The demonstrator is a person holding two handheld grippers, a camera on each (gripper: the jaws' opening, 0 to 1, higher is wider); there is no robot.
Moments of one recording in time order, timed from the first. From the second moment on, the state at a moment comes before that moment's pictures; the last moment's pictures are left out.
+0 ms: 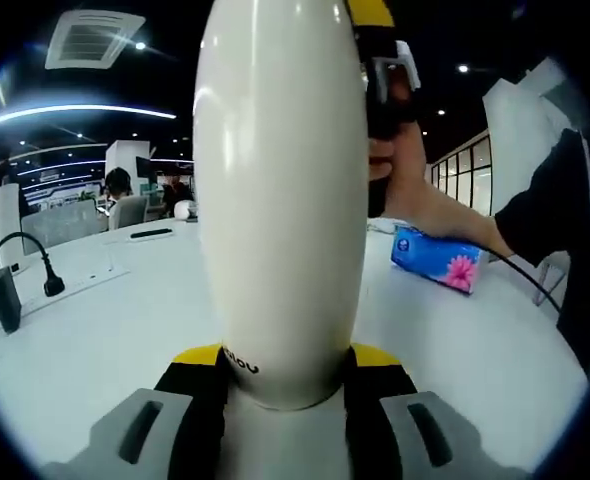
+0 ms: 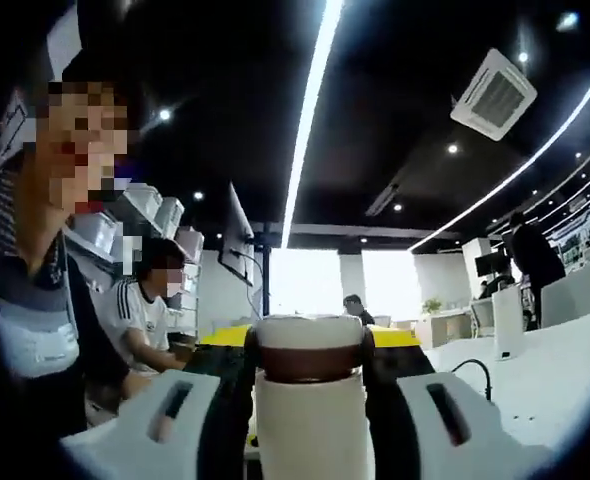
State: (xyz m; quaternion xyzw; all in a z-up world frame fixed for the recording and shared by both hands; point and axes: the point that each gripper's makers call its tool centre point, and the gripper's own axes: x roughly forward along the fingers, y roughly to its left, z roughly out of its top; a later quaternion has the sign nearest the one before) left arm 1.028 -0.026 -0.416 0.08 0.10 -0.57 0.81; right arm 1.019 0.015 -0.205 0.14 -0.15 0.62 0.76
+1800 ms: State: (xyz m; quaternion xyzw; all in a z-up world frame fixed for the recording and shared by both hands) left arm 1.036 -0.027 -0.417 0.07 0.10 -0.57 0.81; right arm 1.013 0.000 -0.210 0.08 -0.16 0.50 0.85
